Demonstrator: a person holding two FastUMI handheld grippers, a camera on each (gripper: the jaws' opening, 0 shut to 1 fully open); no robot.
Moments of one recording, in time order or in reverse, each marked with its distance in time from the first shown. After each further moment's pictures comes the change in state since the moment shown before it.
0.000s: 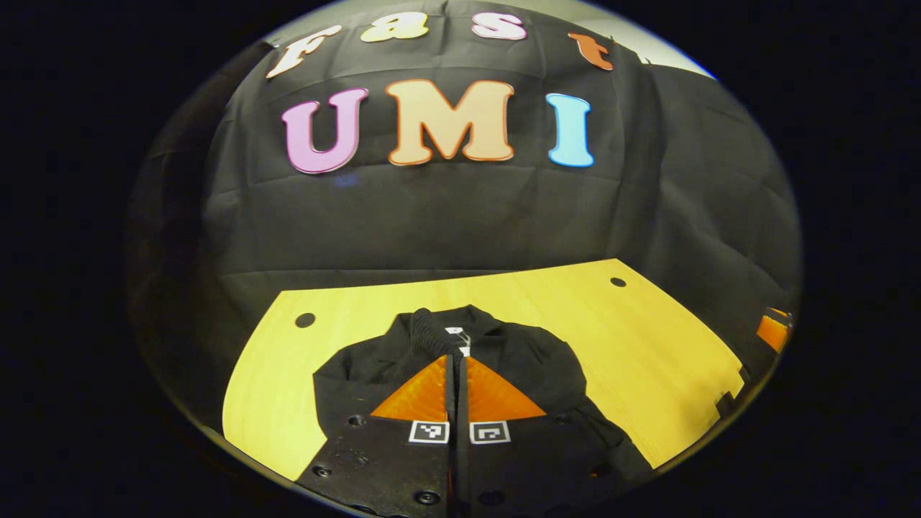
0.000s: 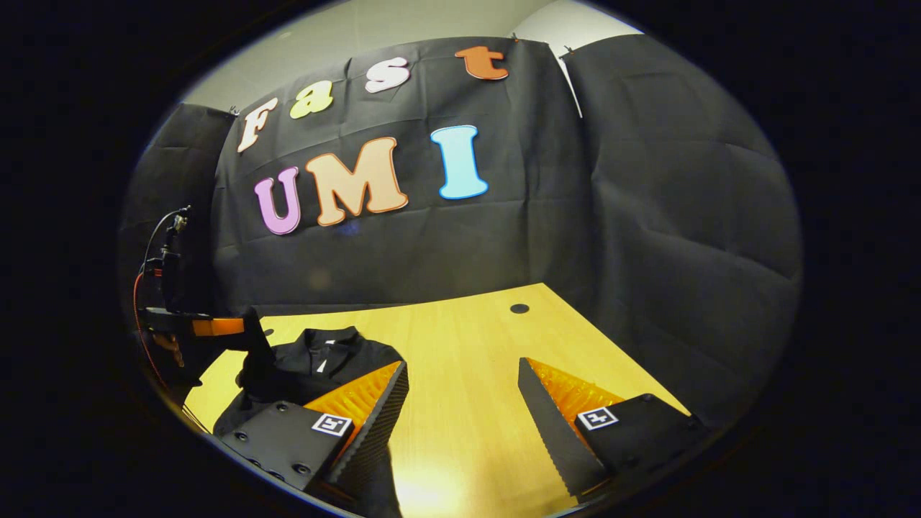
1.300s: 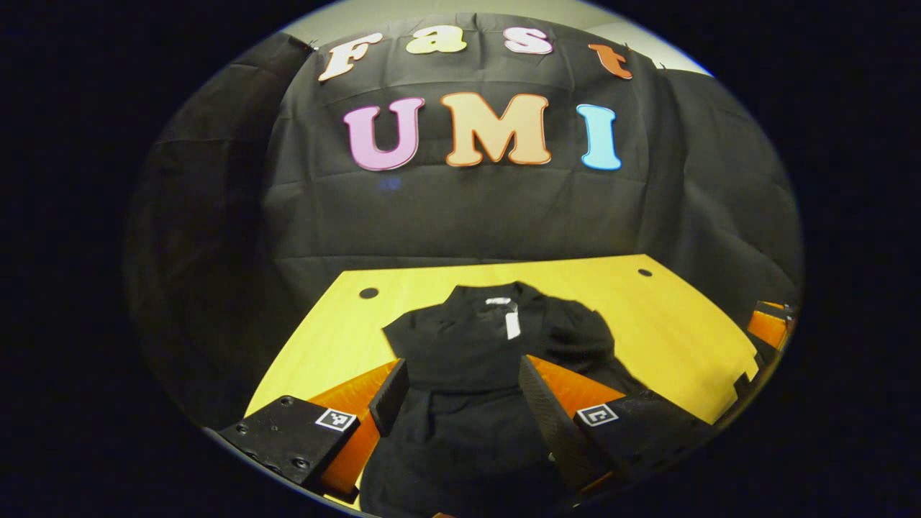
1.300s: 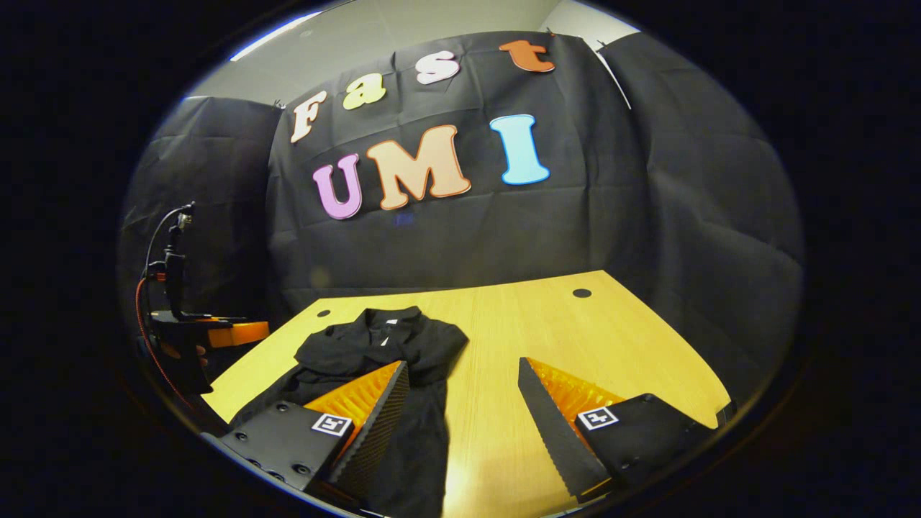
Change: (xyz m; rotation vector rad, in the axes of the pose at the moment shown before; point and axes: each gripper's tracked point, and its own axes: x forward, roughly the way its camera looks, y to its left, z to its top) left arm -0.132 0.079 -0.074 -0.047 -0.010 0.186; right arm -0.017 0.102 -0.055 -0.070 0.055 0.229
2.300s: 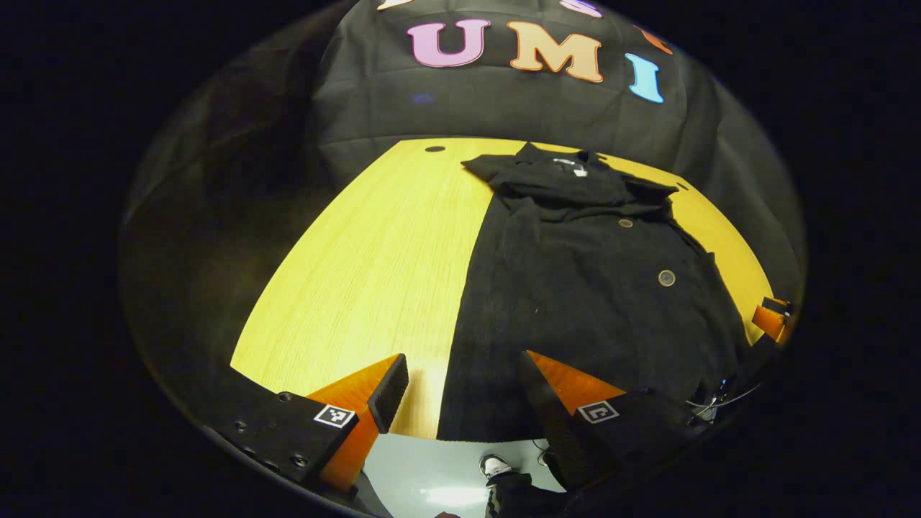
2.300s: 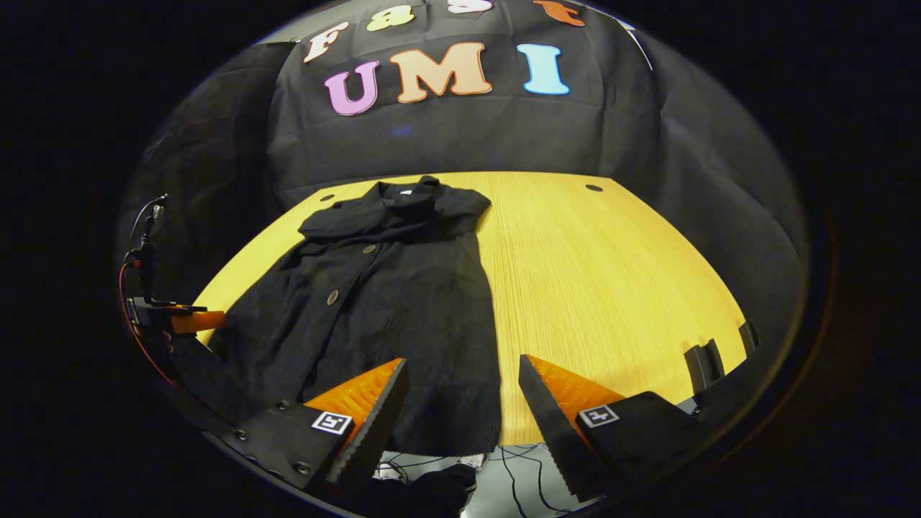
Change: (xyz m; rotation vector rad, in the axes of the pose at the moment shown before) left arm -0.077 0.098 -0.218 -0.095 0.372 0.075; right arm -0.033 0.047 -0.190 -0.075 0.371 -0.080
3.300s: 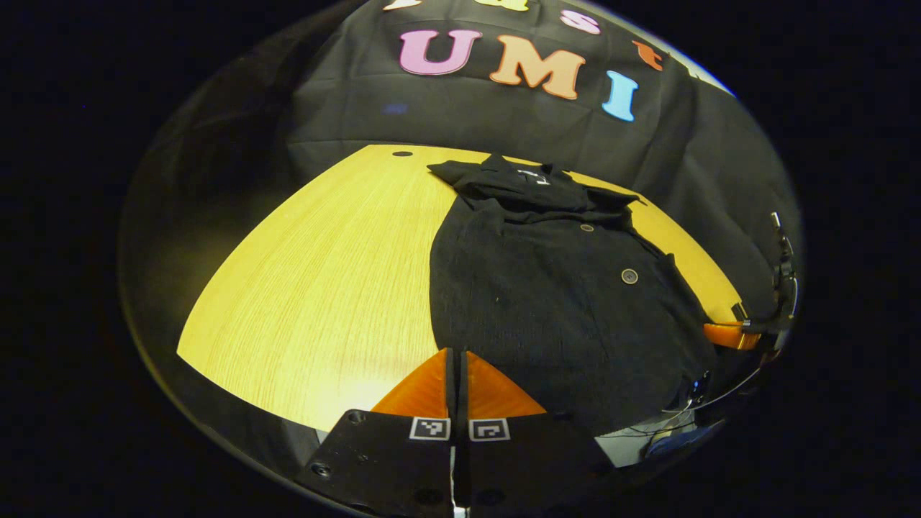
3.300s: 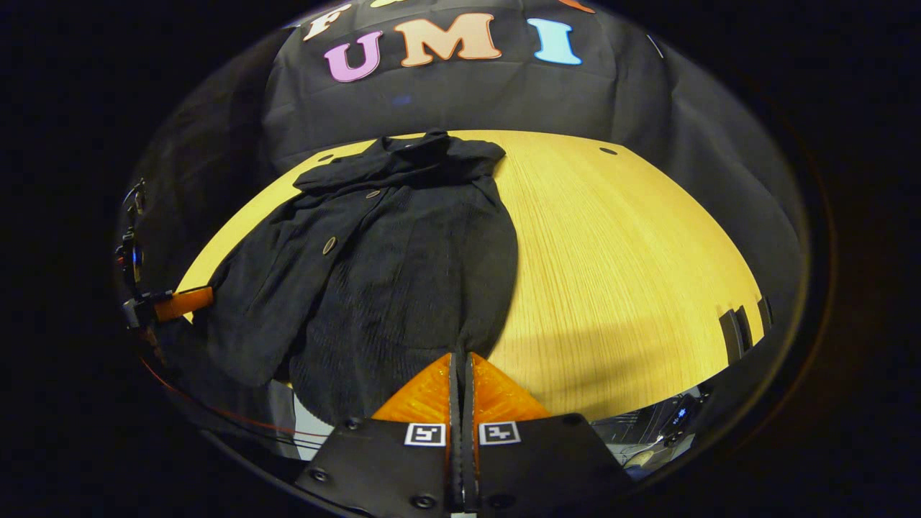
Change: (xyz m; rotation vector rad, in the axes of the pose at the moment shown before) left arm 0.013 -0.032 -0.005 -0.056 -0.112 -0.208; right arm 0.034 0.020 -0.039 -0.036 0.130 0.009
